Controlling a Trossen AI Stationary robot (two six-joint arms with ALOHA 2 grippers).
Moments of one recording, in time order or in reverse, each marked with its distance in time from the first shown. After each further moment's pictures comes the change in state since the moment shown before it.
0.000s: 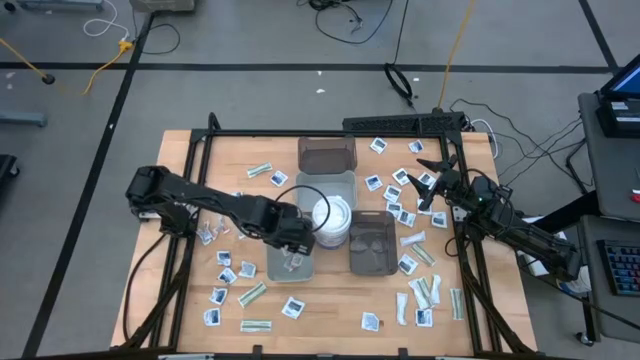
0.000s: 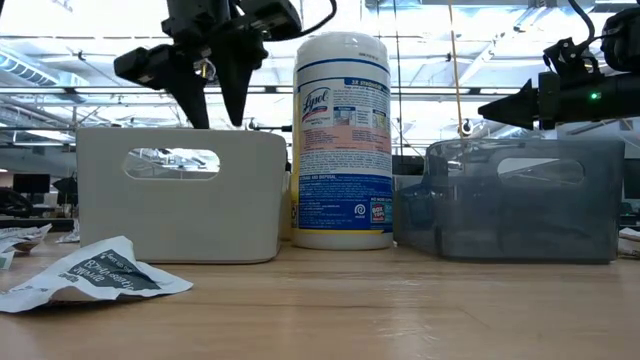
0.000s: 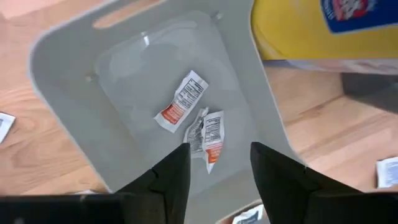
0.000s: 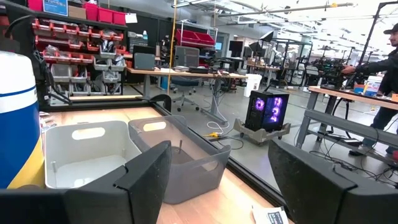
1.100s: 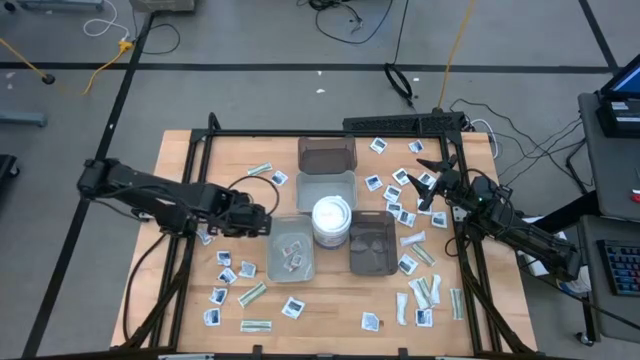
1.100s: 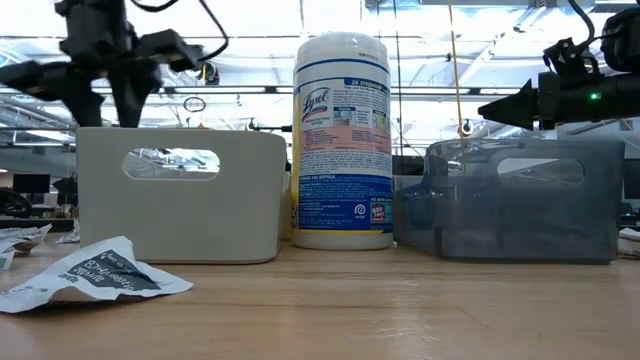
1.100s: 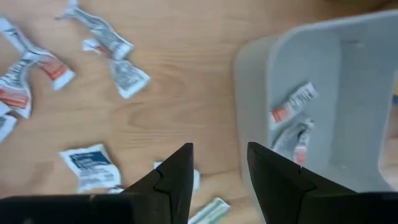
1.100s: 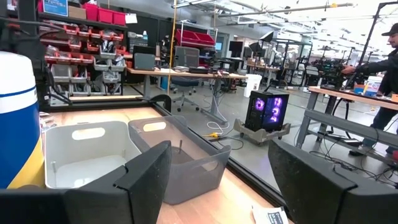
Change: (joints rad) left arm 0.046 -0.468 -0.474 0.008 0.036 -0.251; right arm 0.000 0.000 0.000 0.000 0.000 0.000
